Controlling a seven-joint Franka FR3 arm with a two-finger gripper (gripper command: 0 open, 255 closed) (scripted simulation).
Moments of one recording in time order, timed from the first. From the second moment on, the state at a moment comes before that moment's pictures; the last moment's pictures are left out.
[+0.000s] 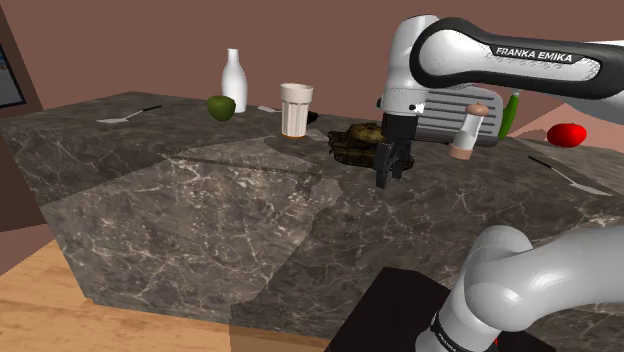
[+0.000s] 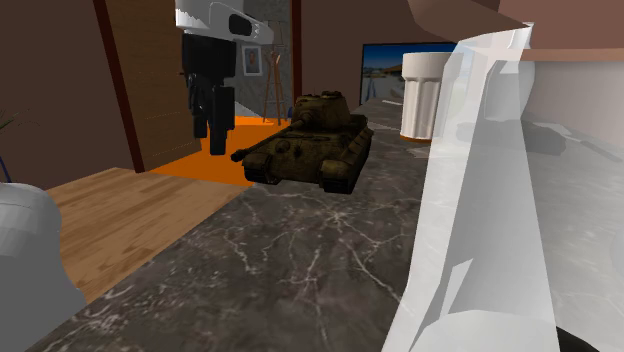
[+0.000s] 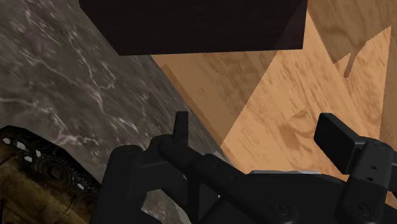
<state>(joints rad) -0.01 -0.81 -0.07 -2.38 0.04 1.45 -0.01</state>
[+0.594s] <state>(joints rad) 0.04 -0.78 -0.23 -2.24 -0.12 1.42 -0.35</state>
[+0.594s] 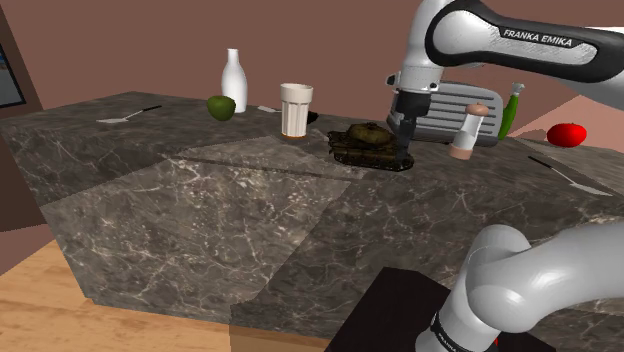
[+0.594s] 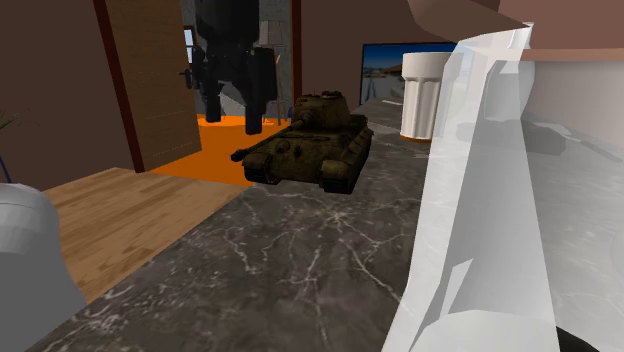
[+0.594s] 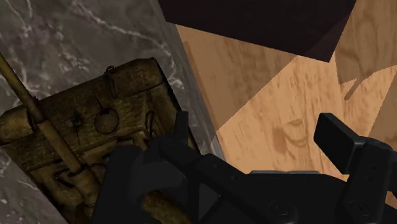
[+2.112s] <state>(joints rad) 0.14 -0.68 -0.46 -2.10 -0.27 1.53 -0.85</state>
